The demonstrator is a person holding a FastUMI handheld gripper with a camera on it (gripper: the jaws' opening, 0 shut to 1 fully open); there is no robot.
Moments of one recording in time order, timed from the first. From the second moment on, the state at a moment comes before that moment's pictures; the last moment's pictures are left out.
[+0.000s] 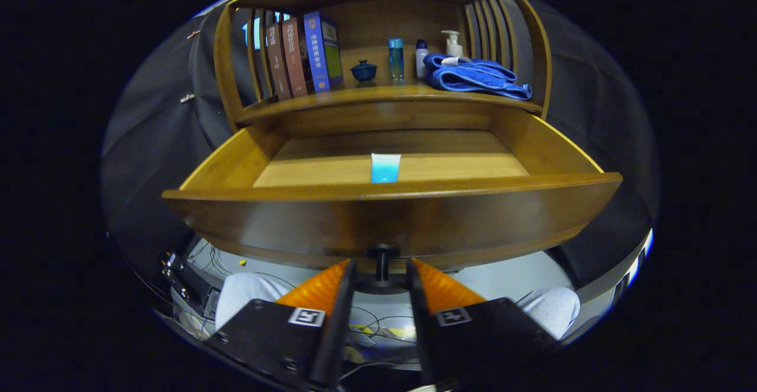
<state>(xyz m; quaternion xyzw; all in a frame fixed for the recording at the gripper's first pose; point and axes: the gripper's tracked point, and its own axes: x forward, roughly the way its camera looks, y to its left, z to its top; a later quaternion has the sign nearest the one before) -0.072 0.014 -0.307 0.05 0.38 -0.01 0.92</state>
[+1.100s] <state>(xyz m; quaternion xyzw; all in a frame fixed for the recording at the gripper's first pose) 0.093 0.026 -0.286 0.05 0.48 0.01 0.88</state>
